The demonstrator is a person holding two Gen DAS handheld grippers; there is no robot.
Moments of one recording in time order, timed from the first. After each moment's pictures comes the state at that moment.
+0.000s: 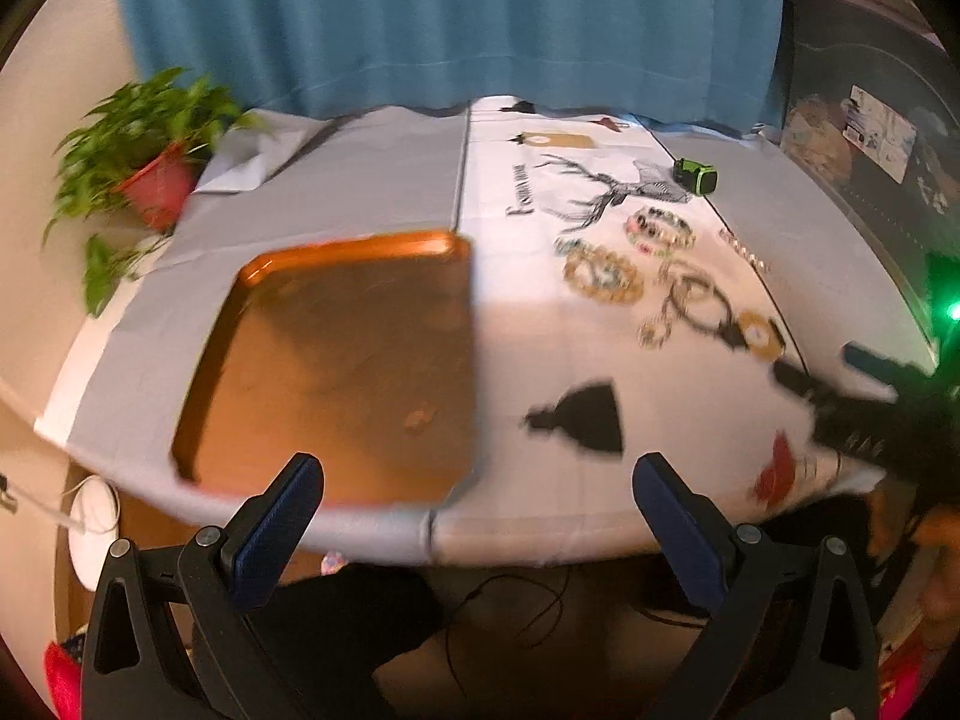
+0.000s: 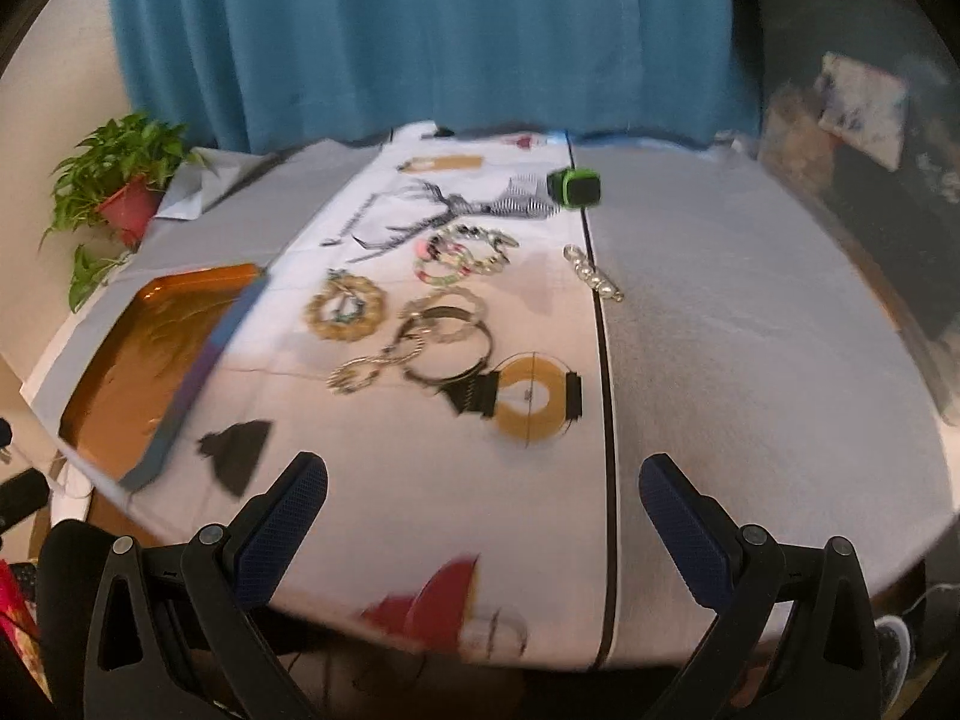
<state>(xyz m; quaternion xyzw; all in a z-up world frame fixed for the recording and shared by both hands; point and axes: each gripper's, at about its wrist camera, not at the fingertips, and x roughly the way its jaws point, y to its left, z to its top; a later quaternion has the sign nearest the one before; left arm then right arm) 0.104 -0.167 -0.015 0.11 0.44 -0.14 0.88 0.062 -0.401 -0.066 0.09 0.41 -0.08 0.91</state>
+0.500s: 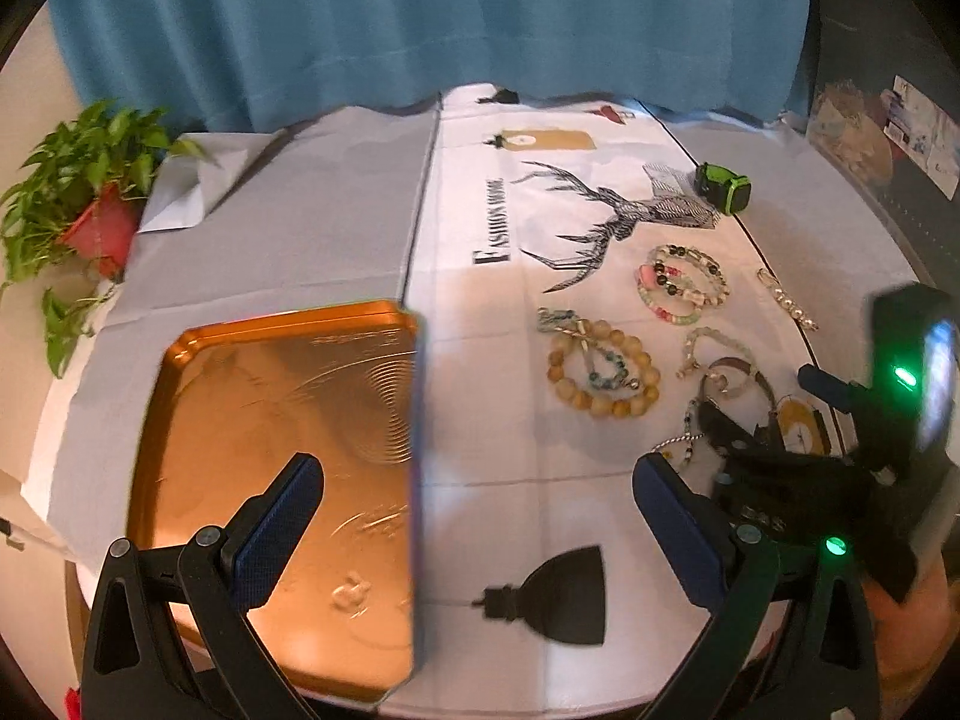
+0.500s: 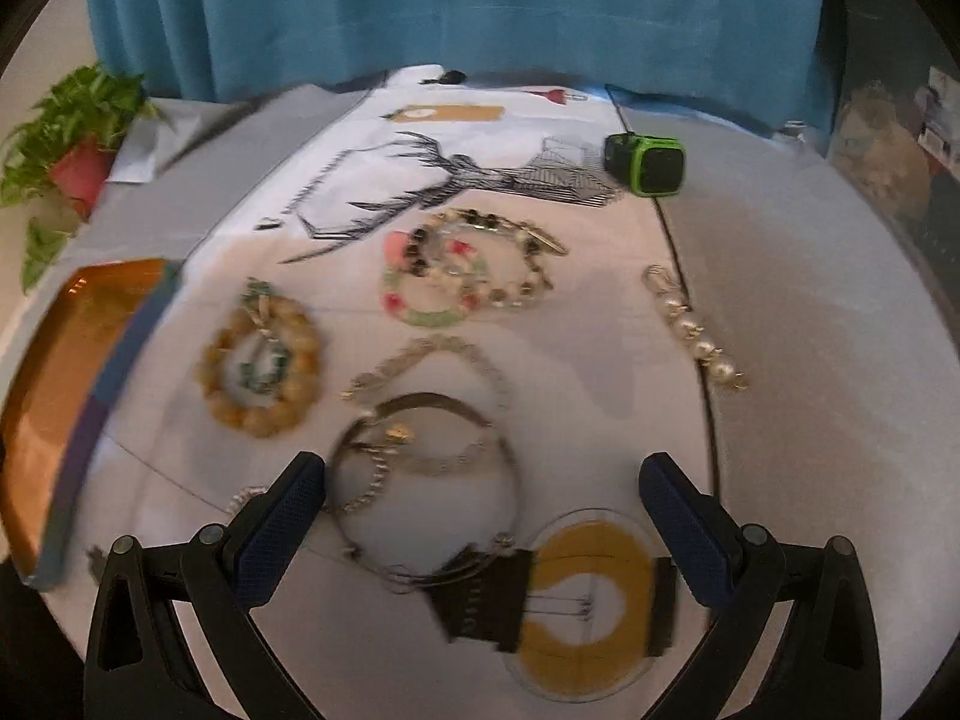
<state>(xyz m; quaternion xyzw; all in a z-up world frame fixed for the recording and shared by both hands) 0.200 -0.234 -0.039 0.13 0.47 -0.14 0.86 0.182 -0.407 -0.119 0.05 0.45 -0.08 0.89</state>
